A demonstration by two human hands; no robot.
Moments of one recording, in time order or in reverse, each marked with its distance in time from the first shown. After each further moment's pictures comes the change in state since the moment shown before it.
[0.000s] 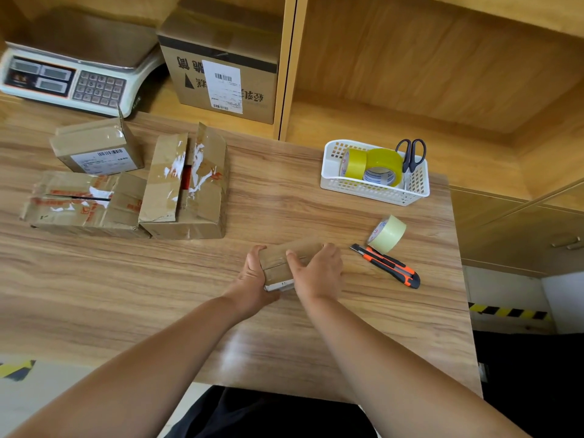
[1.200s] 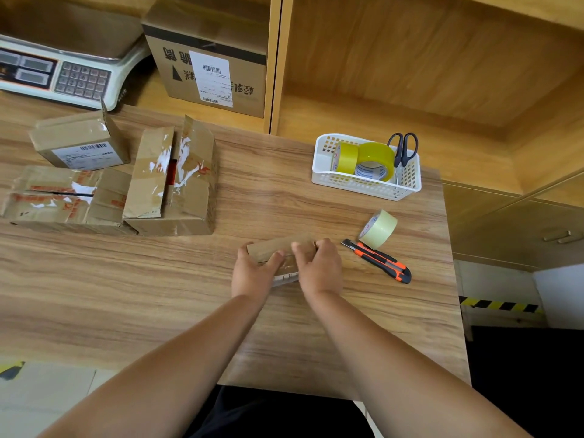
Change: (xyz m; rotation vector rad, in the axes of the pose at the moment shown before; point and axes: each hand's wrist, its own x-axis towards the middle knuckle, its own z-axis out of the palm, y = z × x) left_hand 0.011 0.045 0.029 -0.326 0.424 -0.395; right_hand 0.013 0.020 -0.004 0.196 -0.050 -0.026
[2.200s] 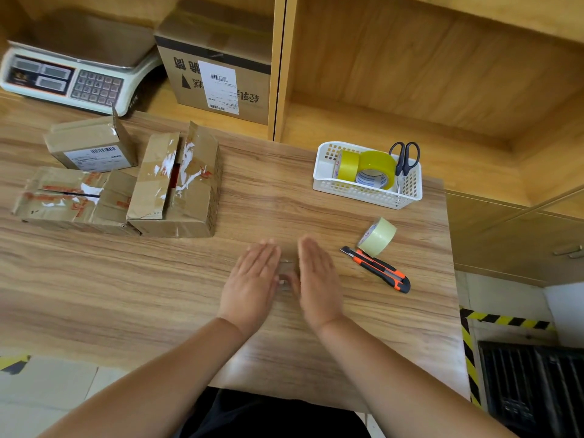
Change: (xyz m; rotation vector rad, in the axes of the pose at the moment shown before) left_hand -0.015 -0.020 -0.014 0.765 0.119 1.009; right_hand -0.005 0.036 -0.003 -0.349 0.127 -0.750
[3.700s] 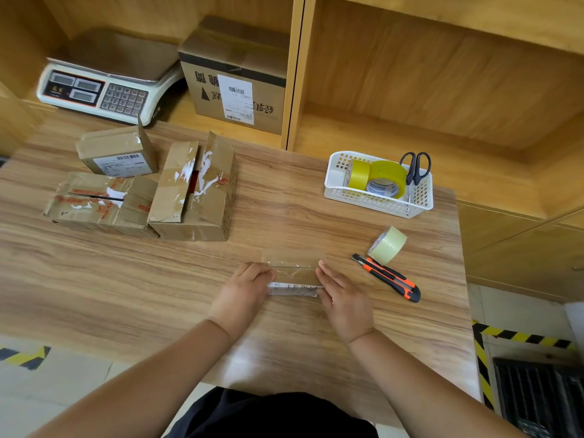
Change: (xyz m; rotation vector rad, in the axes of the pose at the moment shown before) left_hand -0.011 -0.032 -0.012 -0.097 0.053 0.132; right_hand -0.023 0.041 -0.005 0.163 0.134 -0.169
